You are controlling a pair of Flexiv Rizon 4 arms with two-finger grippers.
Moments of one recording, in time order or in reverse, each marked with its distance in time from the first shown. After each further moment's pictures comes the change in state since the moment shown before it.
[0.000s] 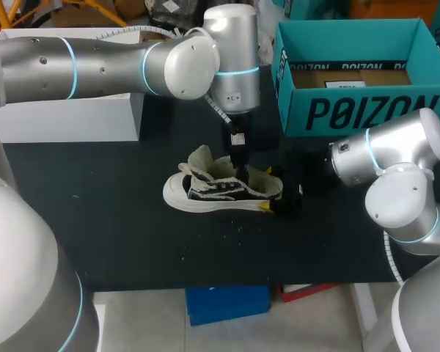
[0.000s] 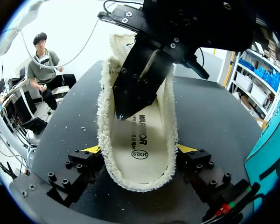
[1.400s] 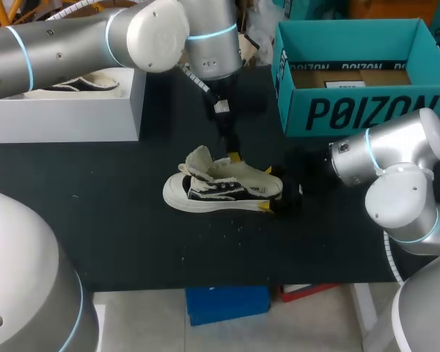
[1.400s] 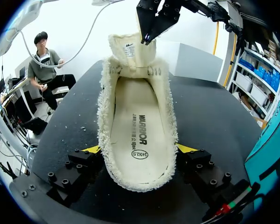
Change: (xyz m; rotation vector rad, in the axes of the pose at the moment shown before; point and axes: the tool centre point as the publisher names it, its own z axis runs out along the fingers) left arm 0.018 0.010 -0.083 0.084 -0.152 0.063; right arm 0.000 0.000 0.000 0.000 0.000 0.000
